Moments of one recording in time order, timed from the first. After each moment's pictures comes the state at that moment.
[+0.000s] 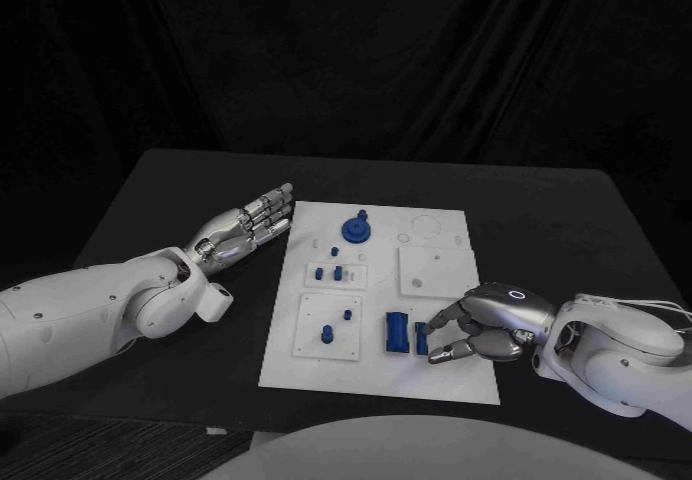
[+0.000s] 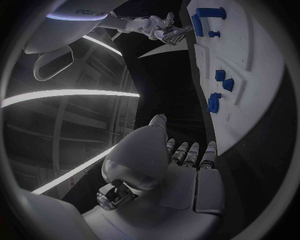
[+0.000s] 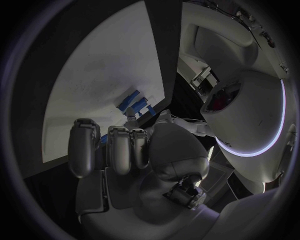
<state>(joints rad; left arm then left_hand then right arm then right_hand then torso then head) 1.13 -0.92 -0.22 1.40 -0.38 0.03 0.61 1.46 0.29 -0.18 0.23 0.50 0.07 -0.08 0.01 0.01 0.00 0.08 0.00 0.00 0.00 0.13 0.00 0.00 0.16 0.01 0.25 0.01 0.00 1.06 -1.21 -0.25 1.93 -1.58 -0.31 0.06 1.06 0.17 -0.44 0.28 0.19 0.89 0.00 0.07 0.07 1.47 -0.07 1.58 1.31 1.47 -0.13 1.54 1.31 0.05 1.46 -0.01 1.41 1.31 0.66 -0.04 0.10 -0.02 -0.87</state>
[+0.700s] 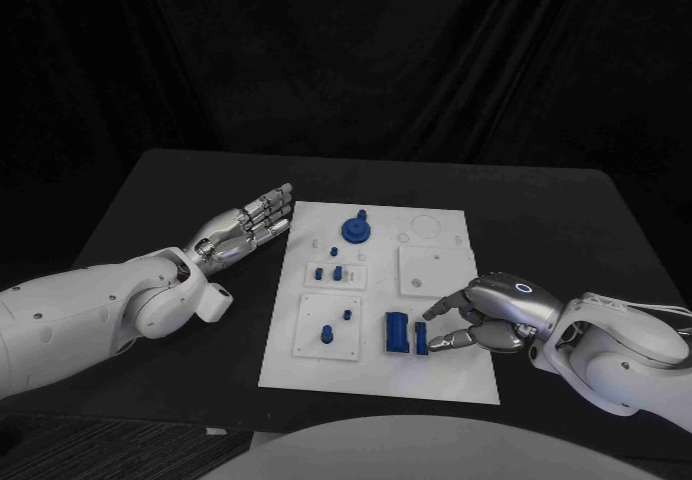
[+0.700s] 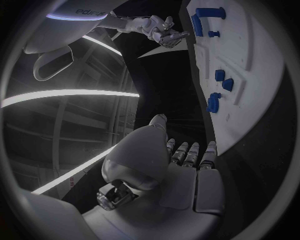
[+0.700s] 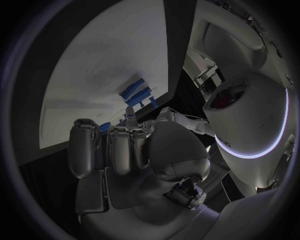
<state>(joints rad) 1.13 -0.92 -0.22 1.40 -0.38 0.03 0.60 1.46 0.29 -0.18 0.23 0.50 0.07 -0.08 0.01 0.01 0.00 0.08 0.00 0.00 0.00 0.13 0.00 0.00 0.16 0.01 0.25 0.01 0.00 1.06 -1.22 -0.25 1.93 -1.61 -0.44 0.06 1.08 0.17 -0.44 0.29 0.20 0.91 0.01 0.08 0.07 1.47 -0.07 1.58 1.31 1.47 -0.13 1.54 1.31 0.05 1.46 -0.01 1.42 1.31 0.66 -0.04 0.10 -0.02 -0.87</state>
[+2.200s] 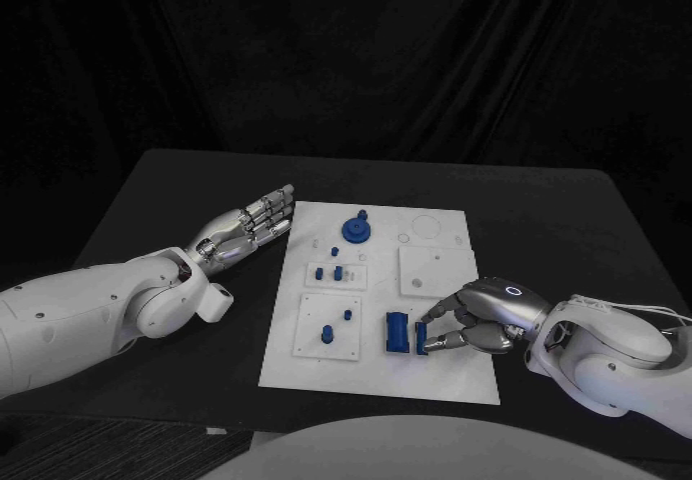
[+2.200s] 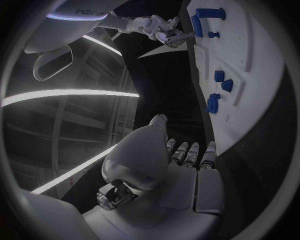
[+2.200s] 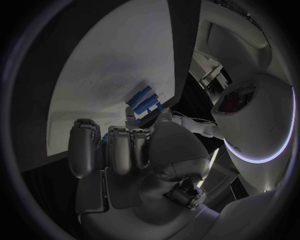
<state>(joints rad) 1.13 -0.91 -0.22 1.40 -0.38 0.03 0.60 1.46 0.29 -0.17 0.23 0.50 0.07 -0.08 0.01 0.01 0.00 0.08 0.00 0.00 0.00 0.13 0.00 0.00 0.16 0.00 0.25 0.01 0.00 1.05 -1.18 -0.25 1.91 -1.62 -0.39 -0.05 1.06 0.18 -0.44 0.29 0.18 0.91 0.01 0.08 0.07 1.47 -0.07 1.58 1.31 1.47 -0.13 1.53 1.31 0.05 1.46 -0.01 1.42 1.31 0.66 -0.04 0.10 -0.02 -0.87</state>
